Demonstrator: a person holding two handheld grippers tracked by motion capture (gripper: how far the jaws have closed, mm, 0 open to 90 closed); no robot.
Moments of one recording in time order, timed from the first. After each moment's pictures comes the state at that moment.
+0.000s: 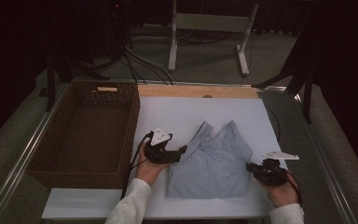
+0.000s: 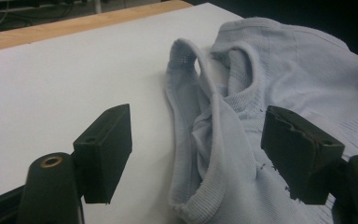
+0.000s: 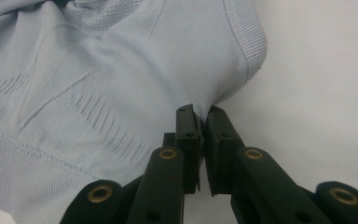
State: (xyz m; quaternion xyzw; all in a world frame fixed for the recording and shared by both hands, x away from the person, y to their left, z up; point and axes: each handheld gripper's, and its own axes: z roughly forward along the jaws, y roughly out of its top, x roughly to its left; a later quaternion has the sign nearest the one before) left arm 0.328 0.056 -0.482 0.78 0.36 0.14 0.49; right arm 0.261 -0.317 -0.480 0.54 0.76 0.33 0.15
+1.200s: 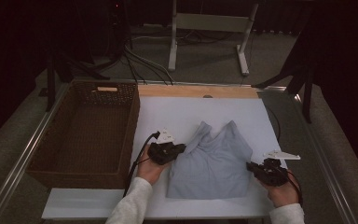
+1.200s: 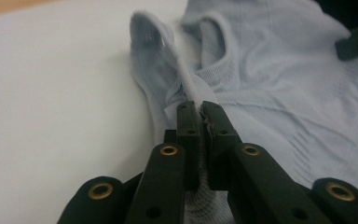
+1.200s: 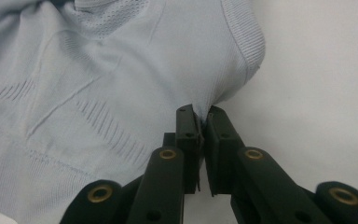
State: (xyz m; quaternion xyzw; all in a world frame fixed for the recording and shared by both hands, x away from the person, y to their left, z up) left arm 0.331 0.051 -0.480 0.81 0.32 0.10 0.48; right arm 0.260 -0.318 -0.477 0.54 0.76 0.34 0.15
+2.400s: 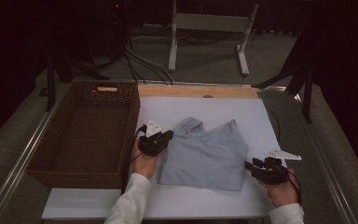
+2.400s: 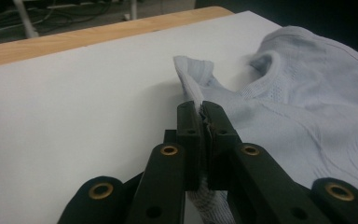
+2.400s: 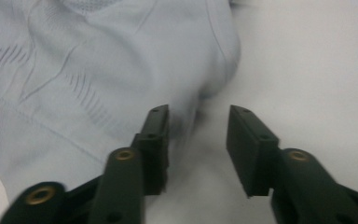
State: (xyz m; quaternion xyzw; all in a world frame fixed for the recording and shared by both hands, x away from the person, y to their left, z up) left arm 0.343 0.073 -0.469 0.76 0.42 0.18 0.47; right arm 0.263 -0.319 -0.479 0.54 0.74 0.35 0.18
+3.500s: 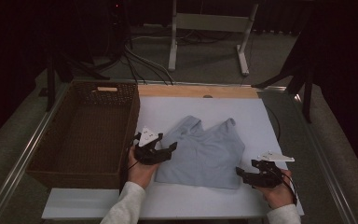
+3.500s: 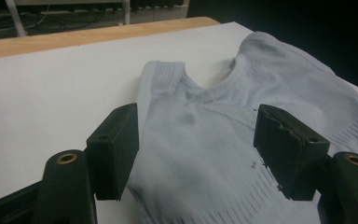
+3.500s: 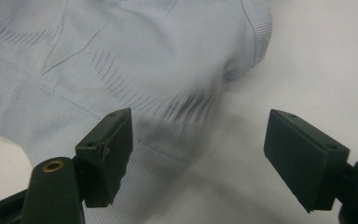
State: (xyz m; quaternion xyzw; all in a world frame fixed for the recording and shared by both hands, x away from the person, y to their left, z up) left arm 0.313 0.083 -0.473 0.74 0.41 0.16 0.50; right arm 0.258 -0.304 -0.483 0.51 0.76 0.35 0.16
